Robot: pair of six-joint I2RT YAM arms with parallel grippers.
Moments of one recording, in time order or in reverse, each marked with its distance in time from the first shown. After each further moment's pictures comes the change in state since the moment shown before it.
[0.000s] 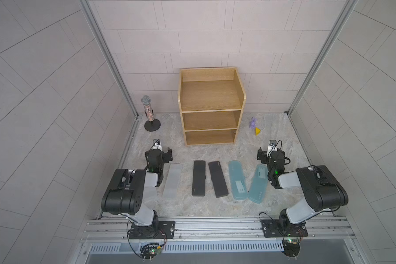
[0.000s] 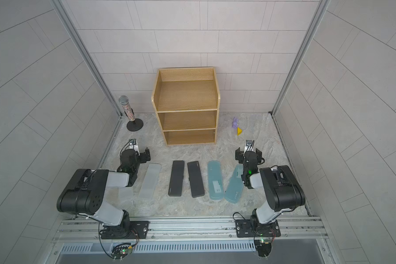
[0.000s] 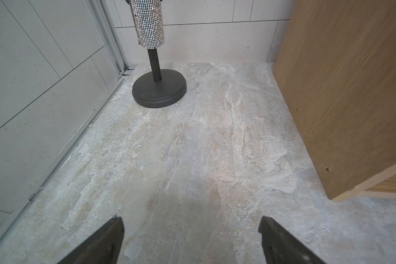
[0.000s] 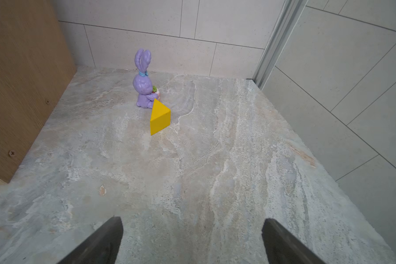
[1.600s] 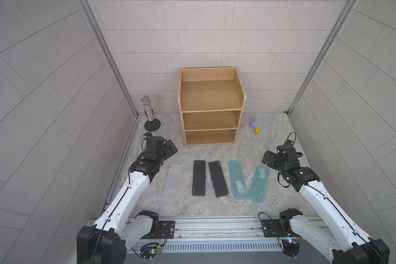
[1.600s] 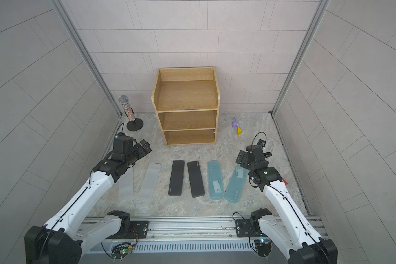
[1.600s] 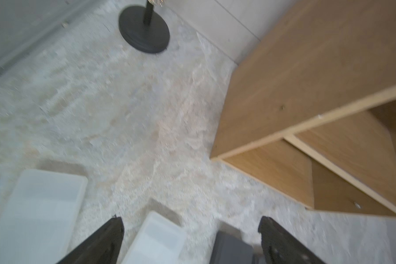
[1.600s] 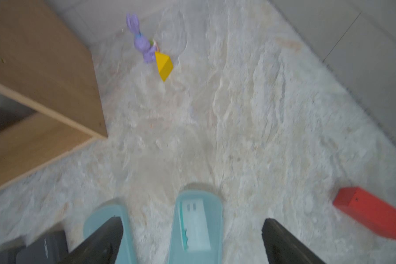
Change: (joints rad) left arm -0.193 -0.555 0.417 -1.273 0.082 -0.689; right arm 0.174 -0.716 0.351 -1.563 -0.044 0.626
